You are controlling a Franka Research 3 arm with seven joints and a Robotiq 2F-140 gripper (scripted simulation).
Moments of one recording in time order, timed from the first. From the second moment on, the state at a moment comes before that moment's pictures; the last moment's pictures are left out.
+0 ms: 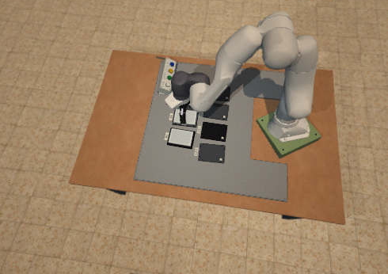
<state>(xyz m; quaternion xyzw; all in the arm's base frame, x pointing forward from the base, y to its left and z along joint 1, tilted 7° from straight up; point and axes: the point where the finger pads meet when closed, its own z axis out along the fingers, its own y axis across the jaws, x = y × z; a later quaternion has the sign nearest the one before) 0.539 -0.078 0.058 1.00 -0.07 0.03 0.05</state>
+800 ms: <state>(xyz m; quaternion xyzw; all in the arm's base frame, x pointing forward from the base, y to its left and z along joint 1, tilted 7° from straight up) 0.540 -0.078 0.070 1.00 -0.07 0.03 0.05</state>
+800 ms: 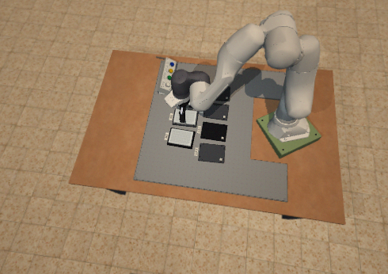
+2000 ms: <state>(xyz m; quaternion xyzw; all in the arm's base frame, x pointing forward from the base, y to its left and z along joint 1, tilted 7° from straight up) 0.545 -0.079 0.118 1.00 -0.07 0.03 0.05</state>
